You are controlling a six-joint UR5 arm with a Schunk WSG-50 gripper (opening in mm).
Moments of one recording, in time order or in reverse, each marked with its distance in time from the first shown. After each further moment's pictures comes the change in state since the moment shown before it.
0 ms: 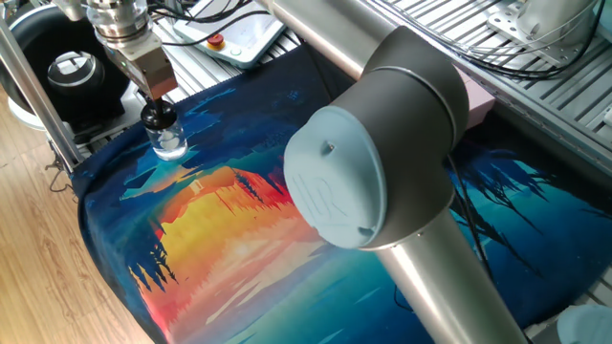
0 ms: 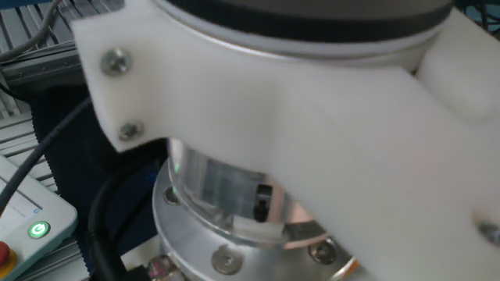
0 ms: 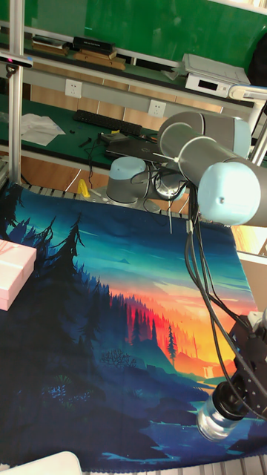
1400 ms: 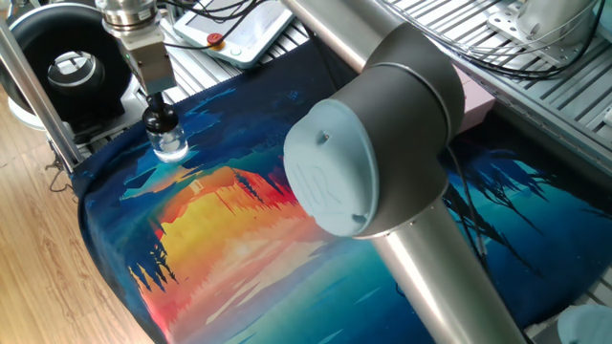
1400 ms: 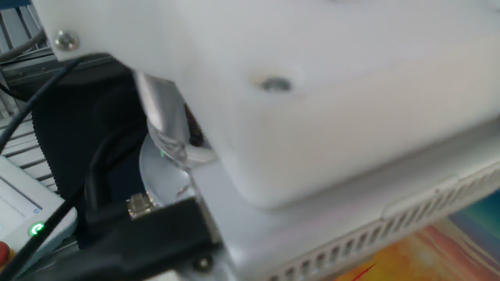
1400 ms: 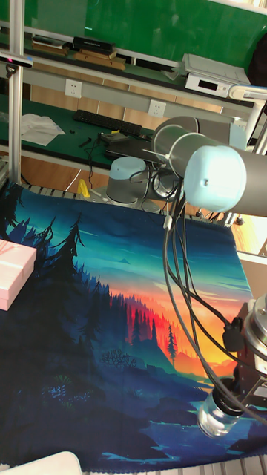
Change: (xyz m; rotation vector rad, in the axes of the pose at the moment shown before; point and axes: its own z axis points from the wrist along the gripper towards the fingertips) arm 0.003 0.017 -0.007 -0.090 -0.074 0.181
